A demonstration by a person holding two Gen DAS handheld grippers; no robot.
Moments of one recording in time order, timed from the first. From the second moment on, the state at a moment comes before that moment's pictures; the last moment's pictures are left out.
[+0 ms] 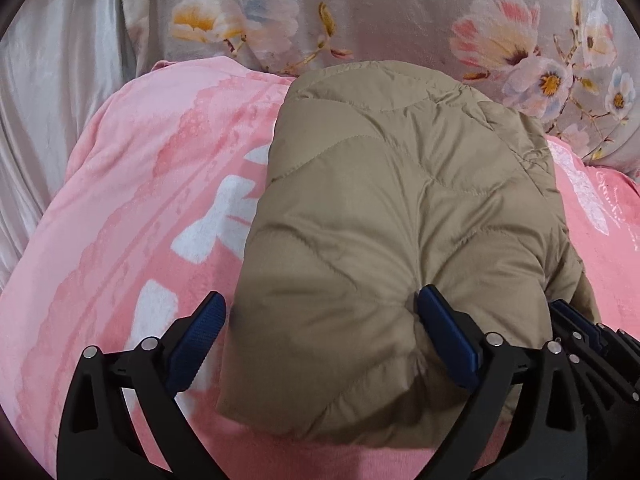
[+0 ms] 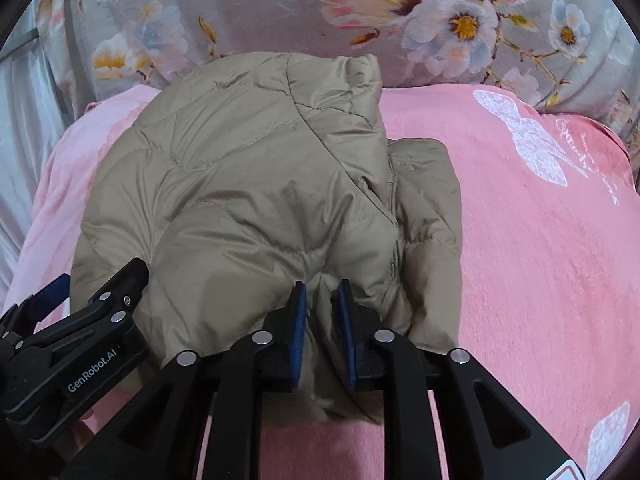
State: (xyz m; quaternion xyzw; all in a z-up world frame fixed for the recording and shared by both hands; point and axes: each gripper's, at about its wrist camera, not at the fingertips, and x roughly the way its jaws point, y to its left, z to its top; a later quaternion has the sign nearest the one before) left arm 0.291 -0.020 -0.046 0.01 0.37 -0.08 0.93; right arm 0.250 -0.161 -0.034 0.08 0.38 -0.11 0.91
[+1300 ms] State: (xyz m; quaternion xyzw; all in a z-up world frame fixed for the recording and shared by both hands) left arm 0.257 0.012 -0.070 0.08 0.40 -0.02 0.91; right arm 0.195 -0.170 -0.054 0.10 0.38 -0.10 0.91
